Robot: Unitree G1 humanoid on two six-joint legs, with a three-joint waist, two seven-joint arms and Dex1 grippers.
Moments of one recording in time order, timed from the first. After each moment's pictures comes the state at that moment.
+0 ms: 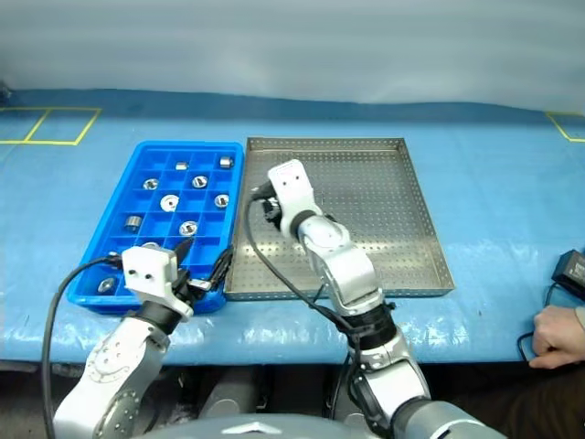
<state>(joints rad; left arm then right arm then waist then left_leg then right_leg) 0.35 0.20 -0.01 -0.83 -0.24 0.53 -0.11 -0.57 0.08 0.30 -0.16 0.07 0.87 0.18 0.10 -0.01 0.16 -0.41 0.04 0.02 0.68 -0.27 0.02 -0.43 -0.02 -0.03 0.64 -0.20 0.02</state>
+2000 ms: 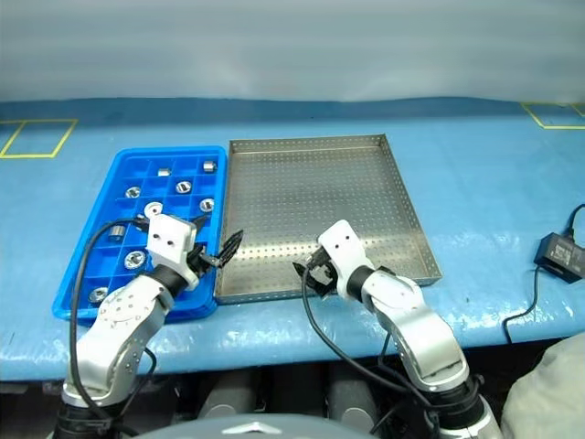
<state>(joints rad) 0.04 0.33 -0.02 -0.56 -0.22 0.56 -0.27 -0.09 -0.35 0.22 -0.61 0.19 0.89 0.41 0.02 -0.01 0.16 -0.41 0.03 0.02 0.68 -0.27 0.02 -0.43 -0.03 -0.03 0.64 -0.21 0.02</state>
